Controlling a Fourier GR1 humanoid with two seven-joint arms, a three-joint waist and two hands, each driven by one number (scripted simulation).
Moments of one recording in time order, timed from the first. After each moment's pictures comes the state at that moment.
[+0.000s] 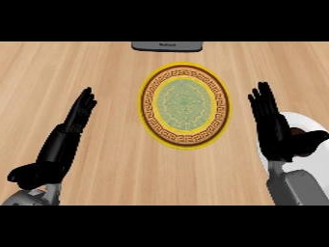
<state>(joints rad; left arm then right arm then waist) -0.10 0.37 -0.34 -1.67 0.19 0.24 -0.08 -0.20 -0.24 0.20 -1.37 -0.45 -0.26 -0.20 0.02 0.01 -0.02</state>
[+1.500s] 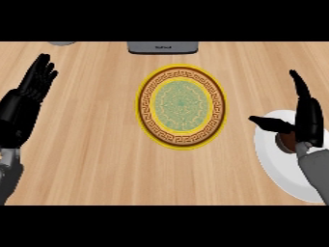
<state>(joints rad) -0.25 0.48 -0.10 -1.59 0.24 0.12 0.06 -0.35 -0.49 0.27 -1.16 0.17 -0.65 0.06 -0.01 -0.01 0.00</state>
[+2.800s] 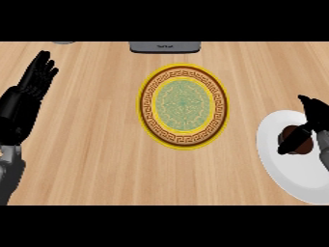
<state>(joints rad) -0.27 0.43 -0.05 -1.59 0.19 0.07 0.08 -0.42 -0.69 0.39 -1.31 0.27 0.11 0.99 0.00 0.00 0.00</state>
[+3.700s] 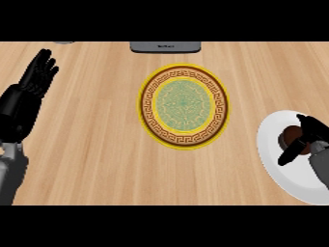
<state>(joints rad) -0.28 0.36 0.02 -1.59 0.12 0.00 0.10 -0.37 -0.54 0.24 -1.03 0.45 0.17 0.81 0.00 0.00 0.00</state>
